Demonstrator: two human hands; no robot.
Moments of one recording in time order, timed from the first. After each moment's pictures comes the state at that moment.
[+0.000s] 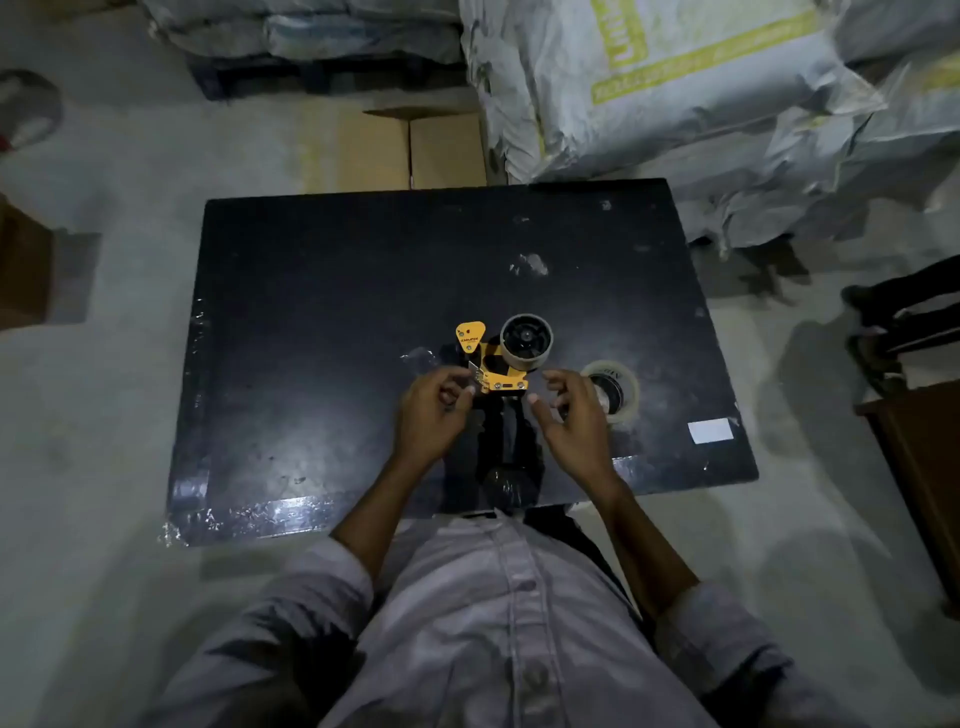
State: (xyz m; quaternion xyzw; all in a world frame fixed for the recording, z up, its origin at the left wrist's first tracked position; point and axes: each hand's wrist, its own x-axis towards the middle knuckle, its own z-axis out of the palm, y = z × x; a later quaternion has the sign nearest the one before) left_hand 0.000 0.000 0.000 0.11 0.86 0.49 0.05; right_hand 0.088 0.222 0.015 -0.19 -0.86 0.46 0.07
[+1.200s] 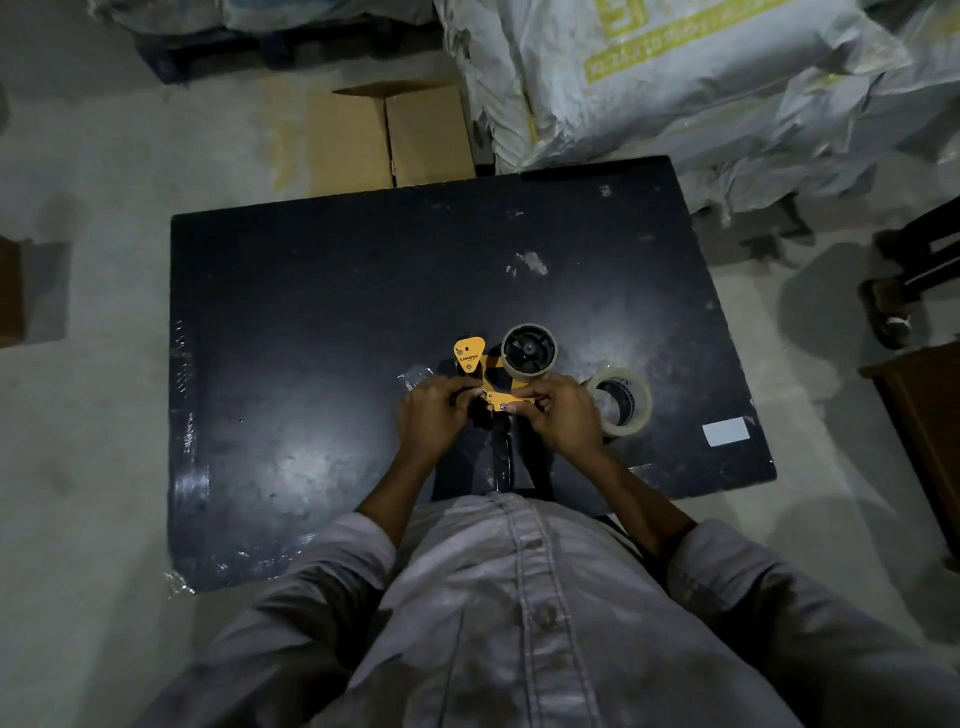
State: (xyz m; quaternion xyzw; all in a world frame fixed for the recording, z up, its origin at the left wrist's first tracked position) left_hand -0.060 0.012 -0.065 0.17 0.93 0.32 0.01; right_hand 0.022 0.231 -0.014 -0.18 -0.92 0.35 -0.05
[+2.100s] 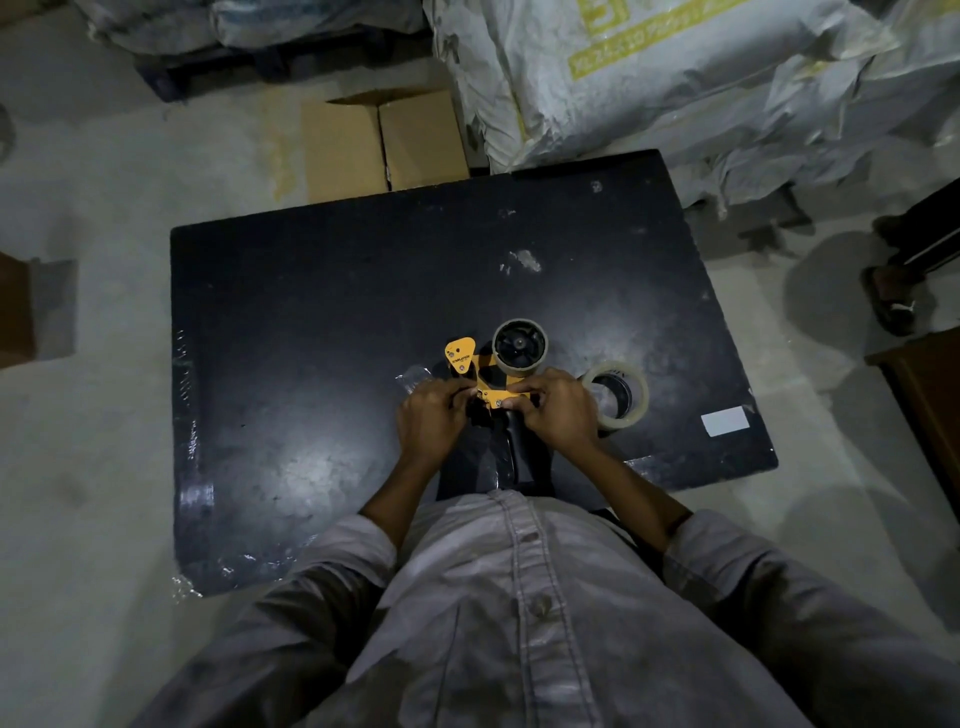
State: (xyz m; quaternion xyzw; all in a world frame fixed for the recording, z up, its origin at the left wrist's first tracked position) left_hand -0.051 0.015 -0.067 0.16 0.94 0.30 -0.01; right_hand 0.022 0.227 -0.023 -0.19 -0.93 0.31 -0.02
